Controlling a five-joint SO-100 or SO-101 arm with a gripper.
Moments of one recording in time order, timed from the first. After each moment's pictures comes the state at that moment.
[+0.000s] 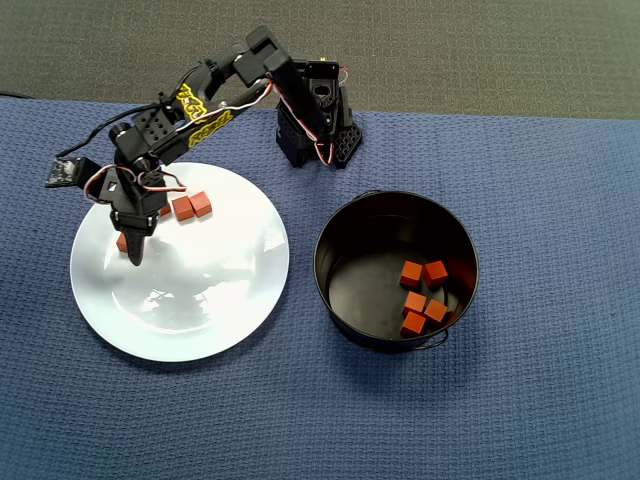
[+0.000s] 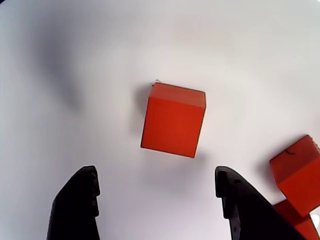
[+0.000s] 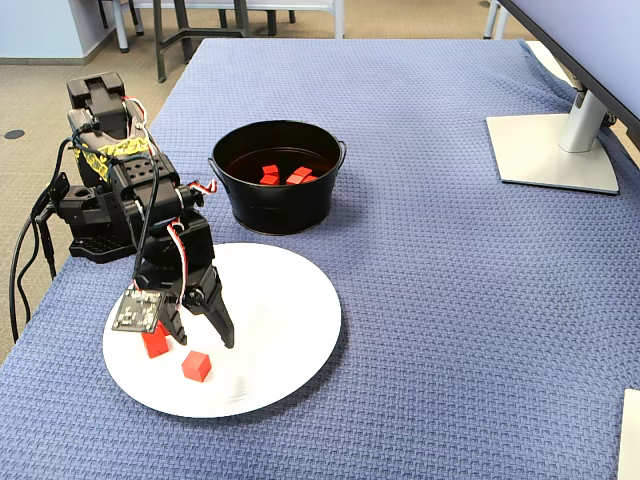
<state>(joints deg) 54.0 65.8 78.9 65.3 -51.5</state>
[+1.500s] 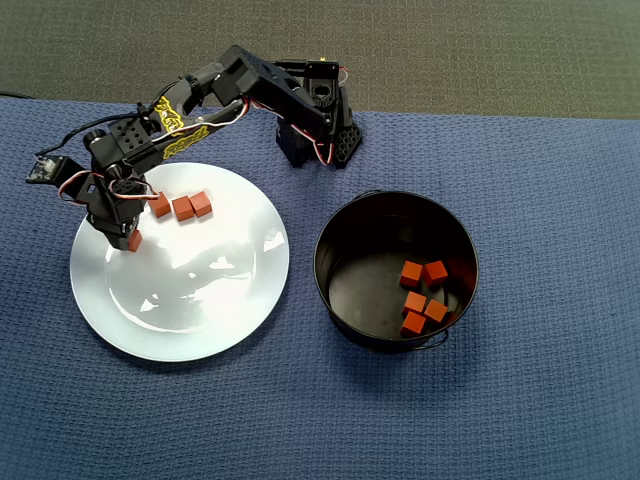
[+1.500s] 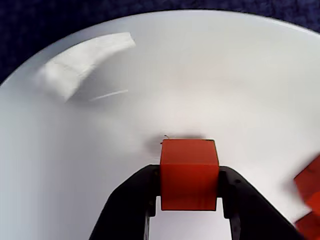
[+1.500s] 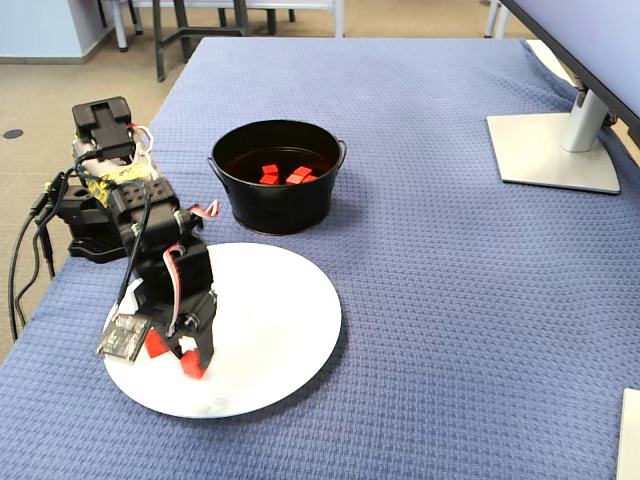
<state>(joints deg) 54.0 56.2 60.5 72.9 -41.6</state>
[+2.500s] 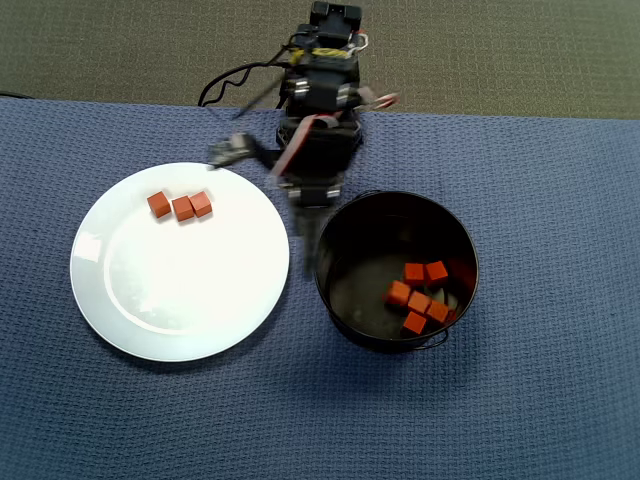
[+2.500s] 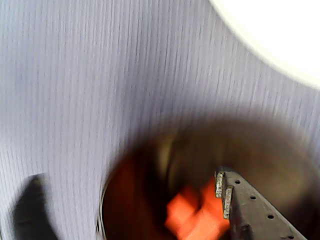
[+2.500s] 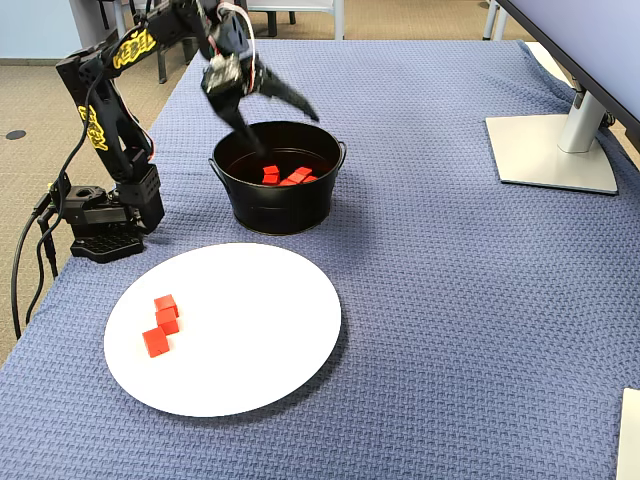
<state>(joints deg) 9.9 103.1 75.2 89.1 -21.9</state>
